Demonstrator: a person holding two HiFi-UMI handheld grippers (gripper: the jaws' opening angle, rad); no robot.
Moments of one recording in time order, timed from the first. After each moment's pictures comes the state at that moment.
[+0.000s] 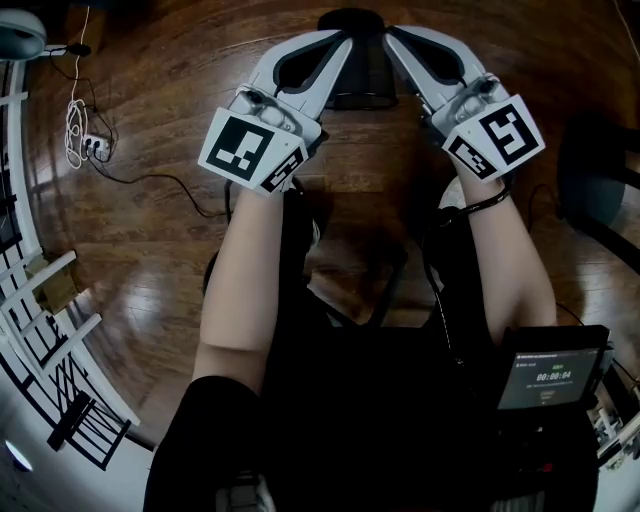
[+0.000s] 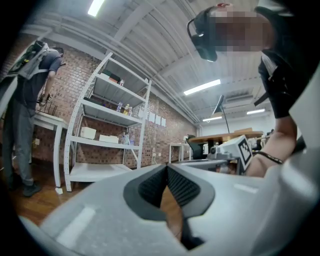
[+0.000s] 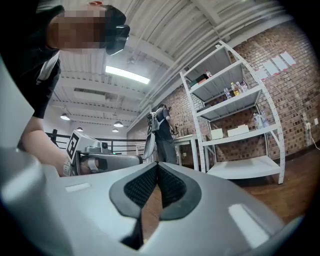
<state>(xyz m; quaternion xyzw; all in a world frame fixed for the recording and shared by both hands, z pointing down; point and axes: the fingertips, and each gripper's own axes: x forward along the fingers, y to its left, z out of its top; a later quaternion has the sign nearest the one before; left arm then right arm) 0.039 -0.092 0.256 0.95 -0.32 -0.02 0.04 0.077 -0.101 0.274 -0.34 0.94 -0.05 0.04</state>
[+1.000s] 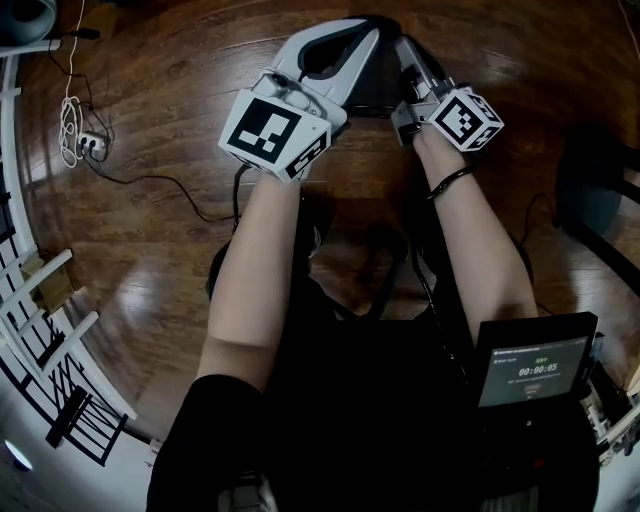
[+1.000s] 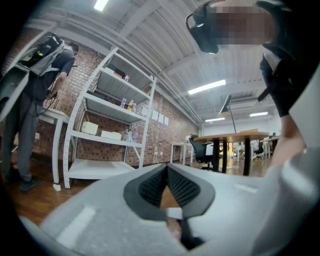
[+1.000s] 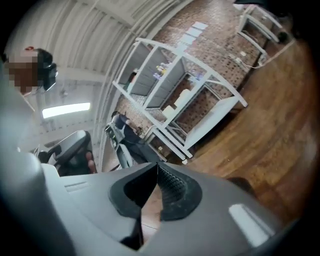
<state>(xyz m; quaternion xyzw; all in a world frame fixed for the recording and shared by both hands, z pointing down) 0.040 -0.156 0.265 0.94 -0.32 -0.02 0.06 0.097 -0.192 0.413 -0.44 0.81 -0.35 0.17</state>
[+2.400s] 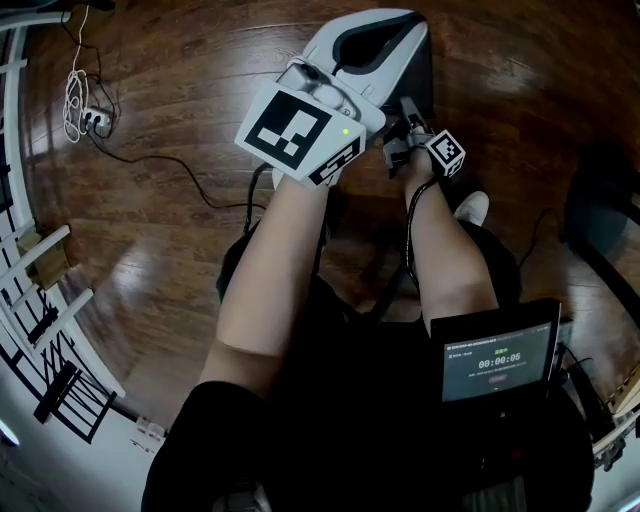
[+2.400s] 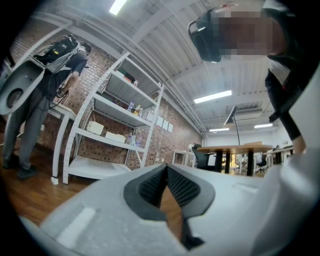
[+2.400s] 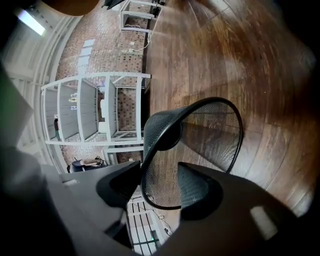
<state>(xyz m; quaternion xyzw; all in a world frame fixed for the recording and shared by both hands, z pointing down) 0.019 -0.157 0.248 0.94 -0.33 -0.08 0.09 0.069 -0.082 0.680 -0.47 0.46 -0.69 0.31</state>
